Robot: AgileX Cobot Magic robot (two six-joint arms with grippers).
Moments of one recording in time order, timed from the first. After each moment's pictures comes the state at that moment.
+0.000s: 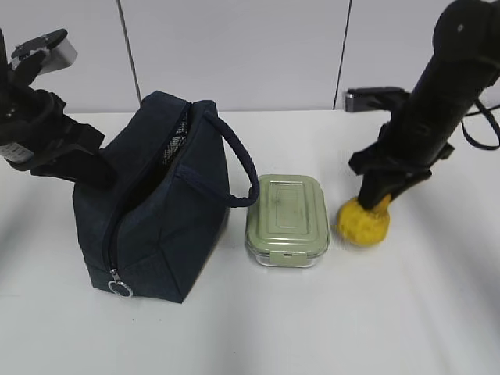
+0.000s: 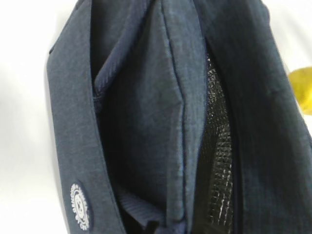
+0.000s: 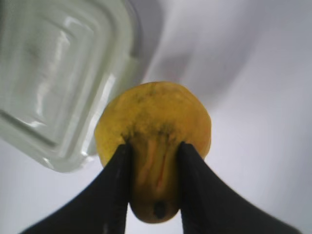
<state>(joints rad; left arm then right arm) -0.16 1.57 -1.09 -0.60 0.89 0.58 0.15 1.93 -1.47 0.28 1.05 -0.38</state>
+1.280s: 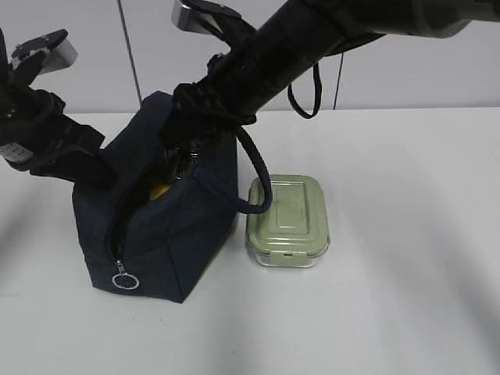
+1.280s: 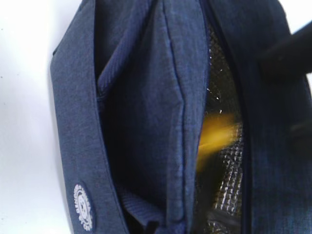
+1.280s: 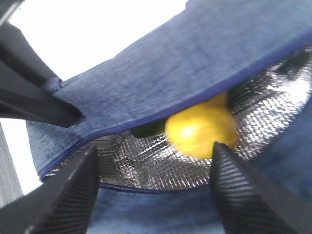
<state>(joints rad) -0.16 1.57 -1.09 -0.60 0.89 0.58 0.46 2.05 -1.77 0.77 0.93 -0.70</state>
